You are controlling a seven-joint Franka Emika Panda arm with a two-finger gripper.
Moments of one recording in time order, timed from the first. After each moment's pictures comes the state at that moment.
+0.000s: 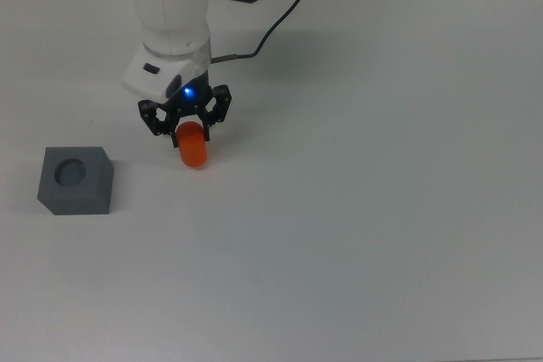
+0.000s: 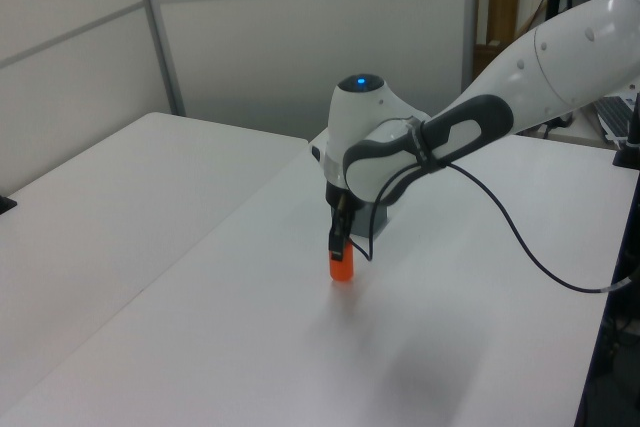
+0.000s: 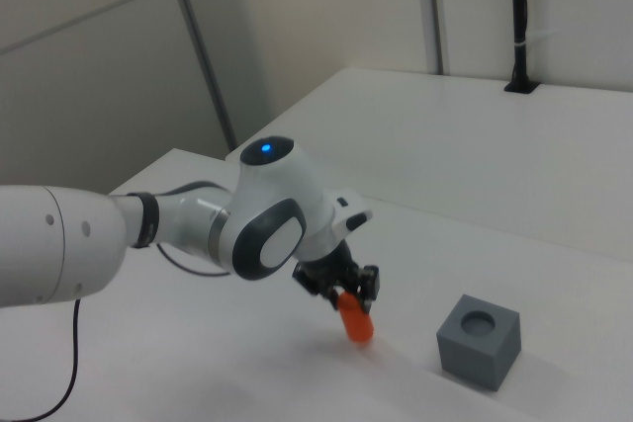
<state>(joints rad) -0.05 0.23 -0.01 -1.94 -0.01 2.40 -0.33</state>
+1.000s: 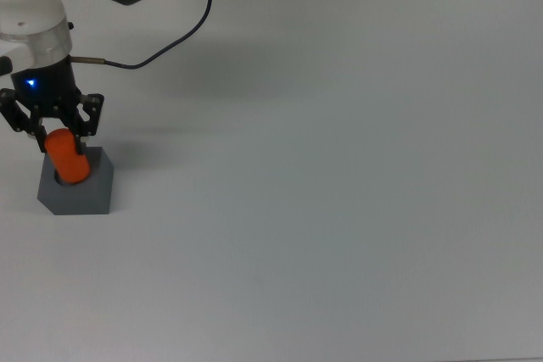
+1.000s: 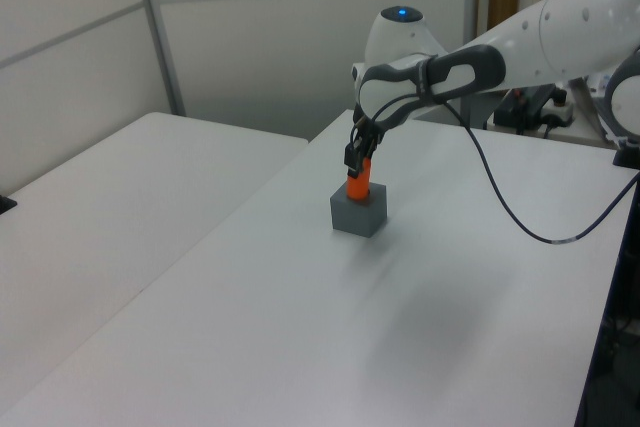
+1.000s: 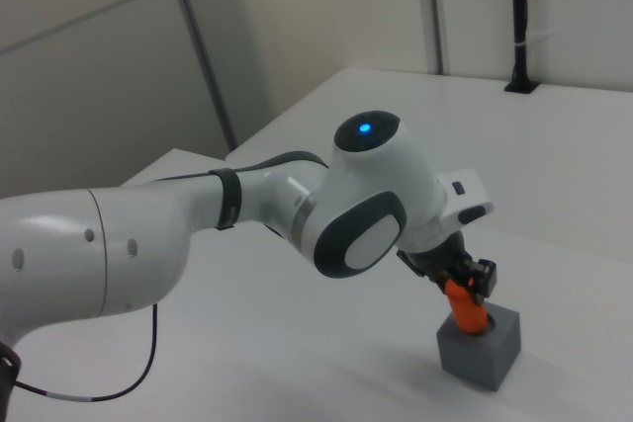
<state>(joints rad) -0.23 0.33 -0.08 -1.69 0.06 2.37 -0.32</state>
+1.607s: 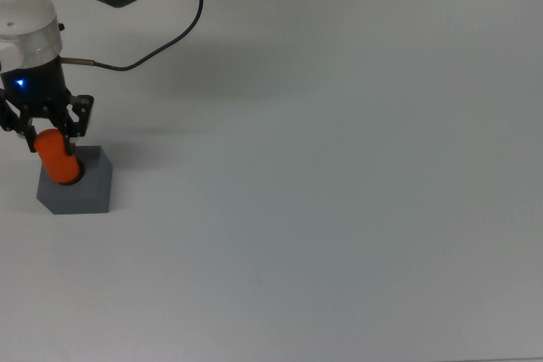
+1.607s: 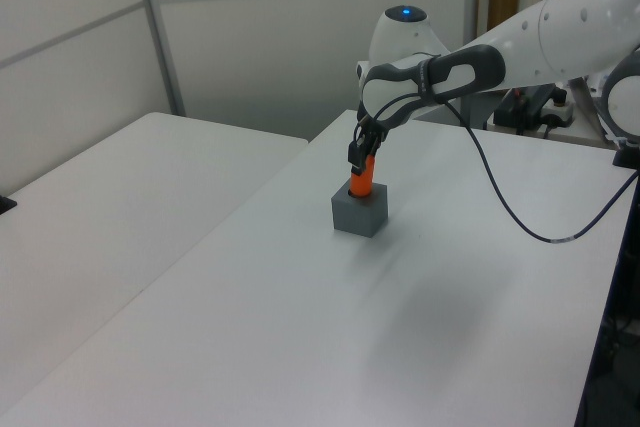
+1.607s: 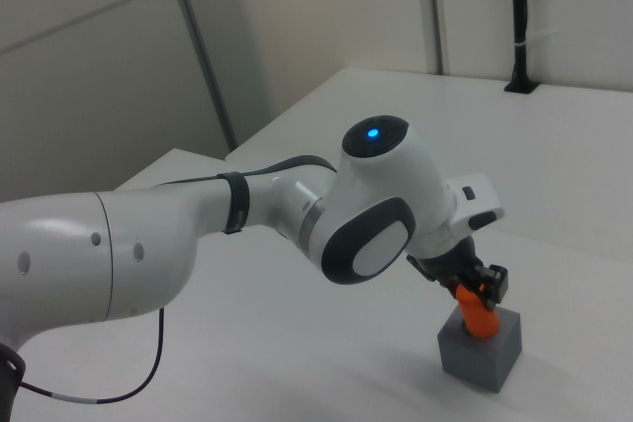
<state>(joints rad) -0.24 0.34 -0.09 -1.69 0.06 2.39 -0.32</state>
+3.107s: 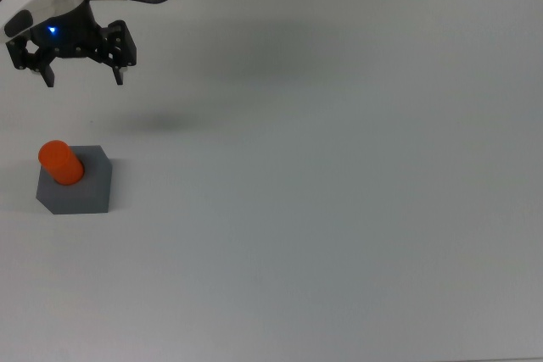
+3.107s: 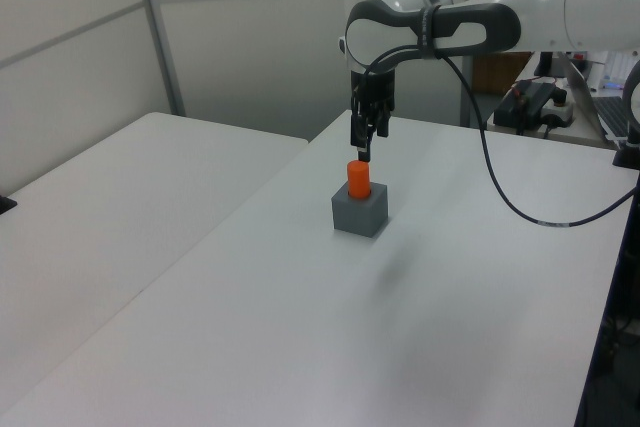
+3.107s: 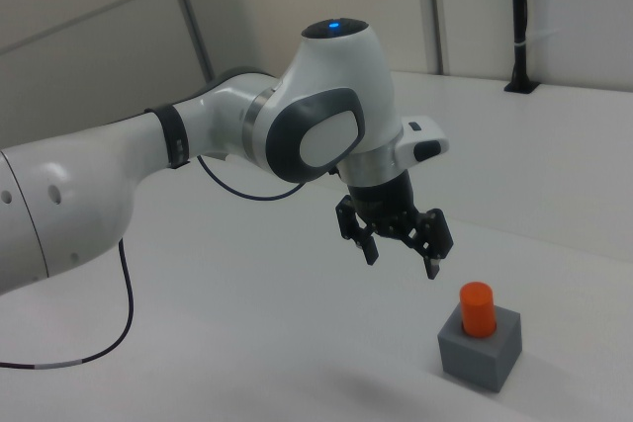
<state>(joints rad) -0.17 0.27 -0.08 -1.50 -0.03 1.84 -0.32</state>
